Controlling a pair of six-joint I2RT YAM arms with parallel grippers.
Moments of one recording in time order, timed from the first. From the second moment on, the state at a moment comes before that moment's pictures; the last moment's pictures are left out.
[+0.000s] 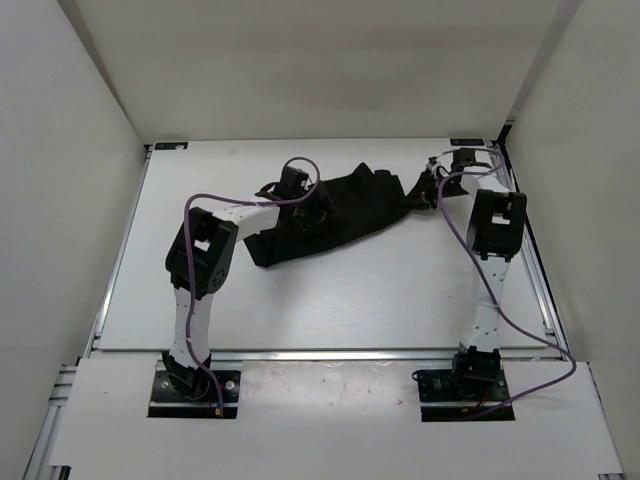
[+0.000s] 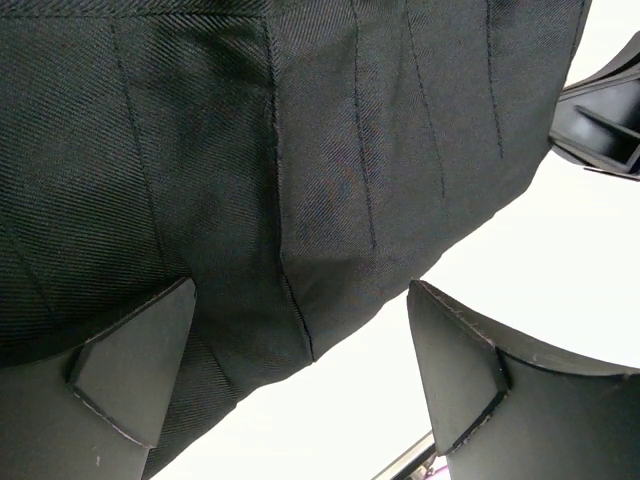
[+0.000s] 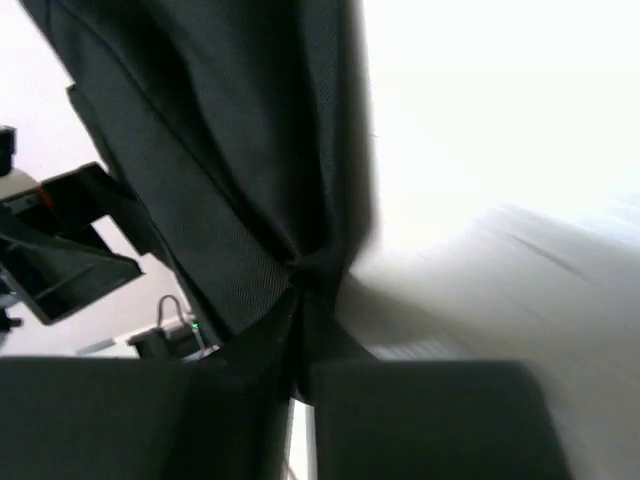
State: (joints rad) left arm -0.50 2.09 1.43 -0.16 0.25 -0.95; right arm -0.08 2.53 2.00 -0.74 -0.98 0.25
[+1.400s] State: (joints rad) left arm -0.63 2.15 1.48 -0.10 0.33 -1.14; right arm -0.08 1.64 1.54 -0.77 -0.96 -0.22
